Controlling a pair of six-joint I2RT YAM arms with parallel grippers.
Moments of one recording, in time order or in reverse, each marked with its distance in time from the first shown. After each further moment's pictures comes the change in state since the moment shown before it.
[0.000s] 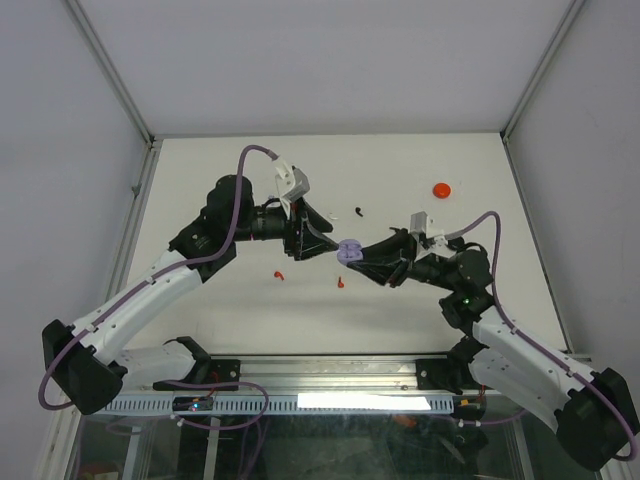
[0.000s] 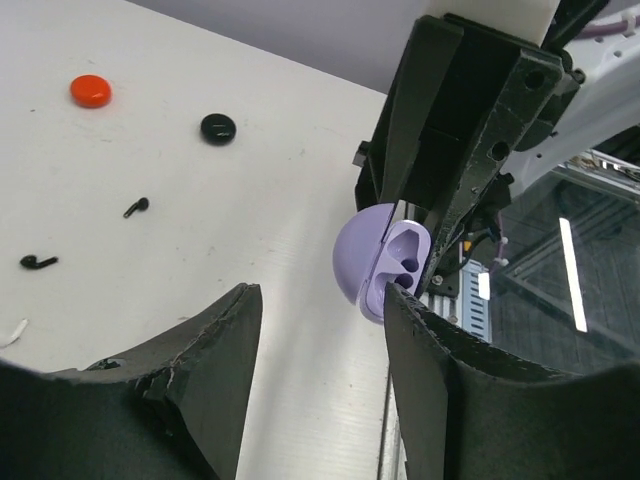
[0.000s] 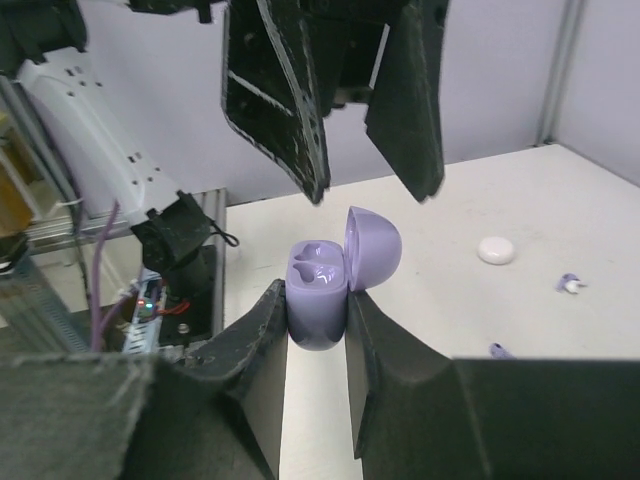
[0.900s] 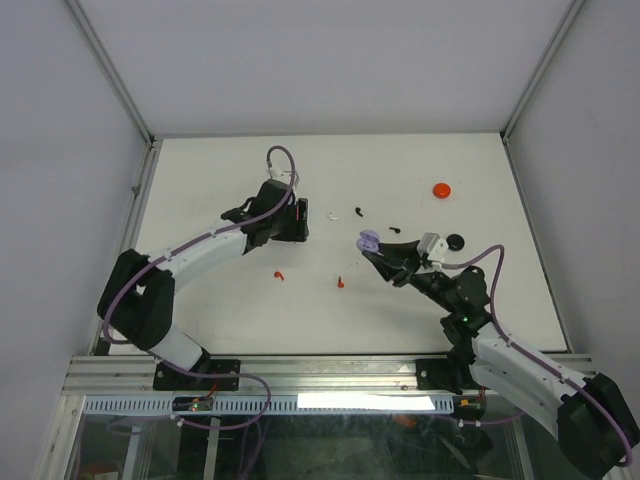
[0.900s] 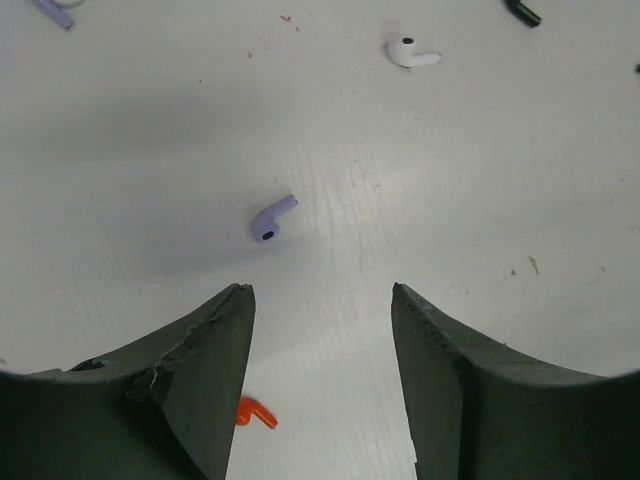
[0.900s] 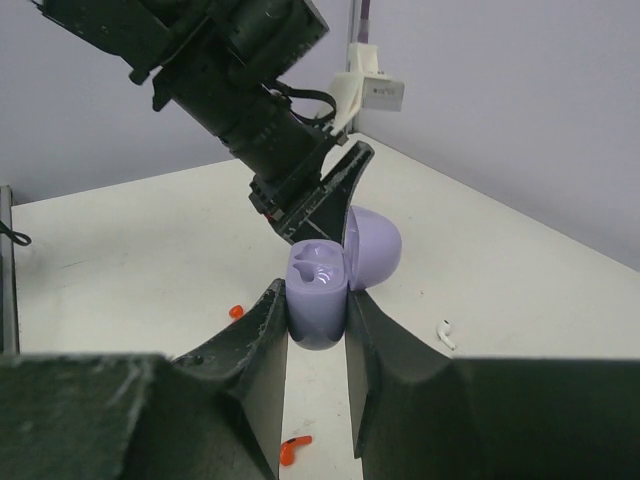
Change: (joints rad) left arm 0.075 0.369 -0.019 -0.198 -0.819 -0.274; right arm 0.000 -0.089 -0.250 0.112 0.385 -0.298
